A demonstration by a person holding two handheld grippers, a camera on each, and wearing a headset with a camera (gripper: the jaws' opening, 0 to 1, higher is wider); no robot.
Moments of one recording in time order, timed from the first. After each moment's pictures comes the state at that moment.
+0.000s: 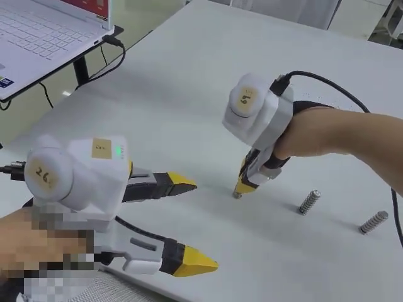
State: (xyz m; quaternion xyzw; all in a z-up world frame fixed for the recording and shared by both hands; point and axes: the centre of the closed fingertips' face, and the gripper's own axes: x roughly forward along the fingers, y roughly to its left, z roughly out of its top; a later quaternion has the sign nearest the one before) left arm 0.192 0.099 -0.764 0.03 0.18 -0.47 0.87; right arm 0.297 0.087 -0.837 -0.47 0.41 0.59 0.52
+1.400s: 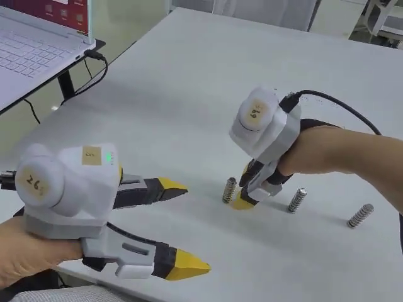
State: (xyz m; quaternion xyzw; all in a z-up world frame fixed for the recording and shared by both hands) left arm 0.198 0.096 -0.763 0.05 0.19 -0.47 0.86; right arm 0.302 0.064 -0.836 -0.41 0.40 0.58 0.58
